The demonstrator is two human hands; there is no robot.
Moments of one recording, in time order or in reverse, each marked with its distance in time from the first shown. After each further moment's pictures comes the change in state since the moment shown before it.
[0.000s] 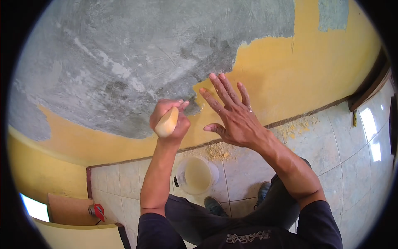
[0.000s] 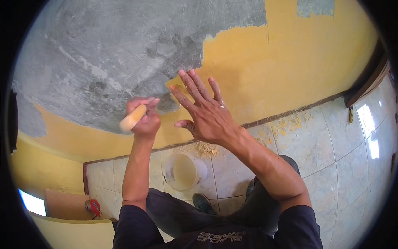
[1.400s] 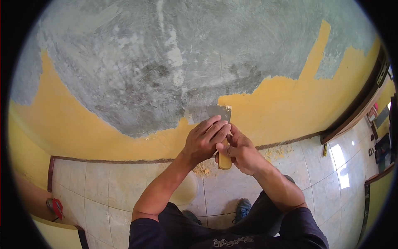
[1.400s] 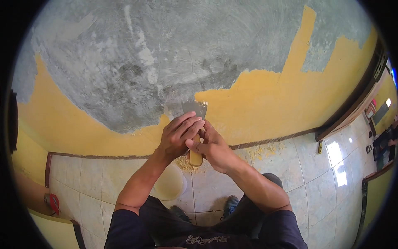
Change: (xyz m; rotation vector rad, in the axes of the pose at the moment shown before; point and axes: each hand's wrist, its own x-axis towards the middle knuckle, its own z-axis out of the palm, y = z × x) left_hand -0.032 0.031 -0.012 0.082 -0.149 0.261; right_hand -0.004 -0.089 -0.020 1.503 -0.184 0.775
